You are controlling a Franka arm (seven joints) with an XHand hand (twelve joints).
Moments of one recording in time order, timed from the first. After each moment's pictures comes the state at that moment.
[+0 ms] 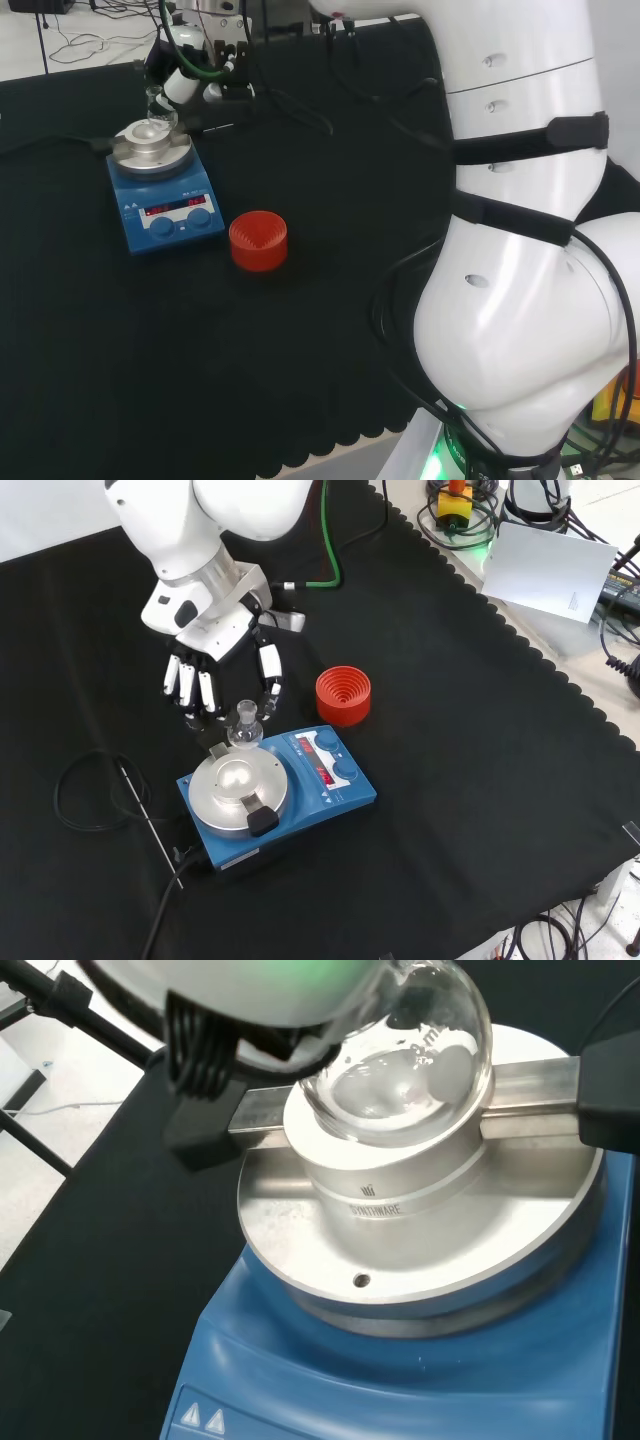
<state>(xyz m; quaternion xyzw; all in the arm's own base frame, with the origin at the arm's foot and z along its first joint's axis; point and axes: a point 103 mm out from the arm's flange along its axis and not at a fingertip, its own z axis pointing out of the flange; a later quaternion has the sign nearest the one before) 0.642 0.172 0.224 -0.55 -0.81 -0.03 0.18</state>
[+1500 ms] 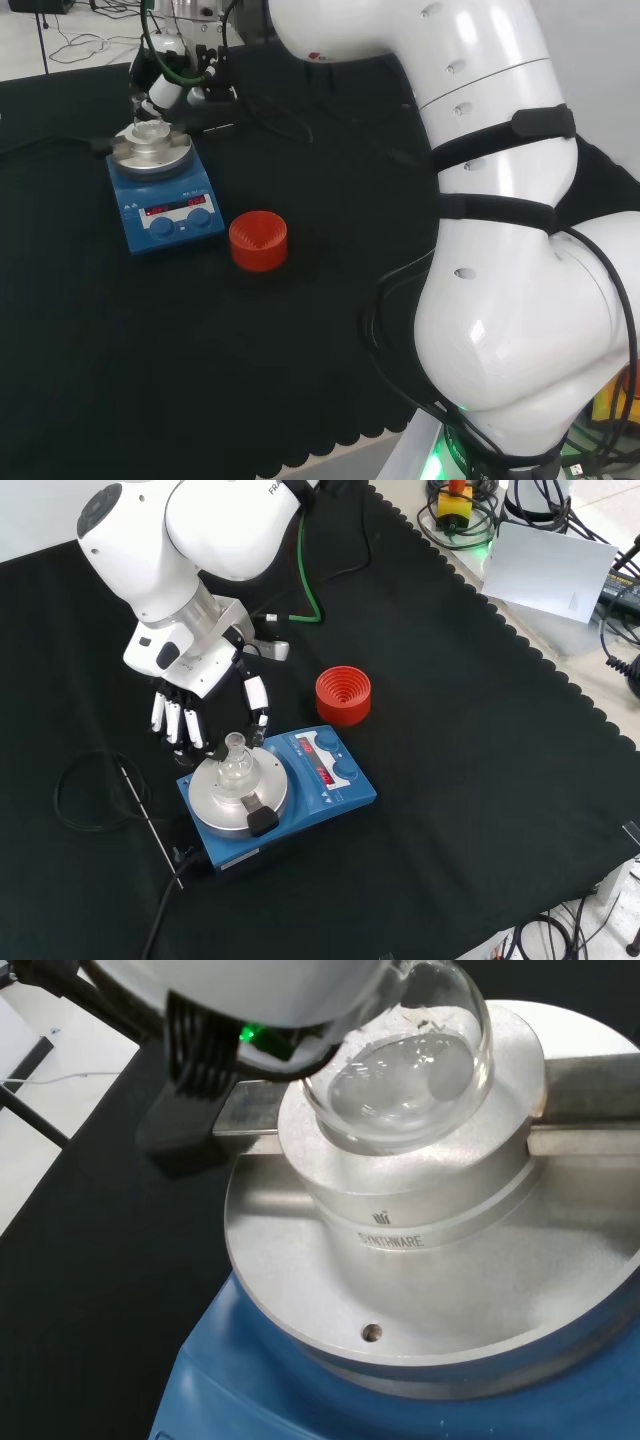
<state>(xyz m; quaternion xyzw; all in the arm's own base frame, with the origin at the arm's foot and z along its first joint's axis) 0.676 0.194 0.200 -0.54 -0.82 -0.01 0.19</state>
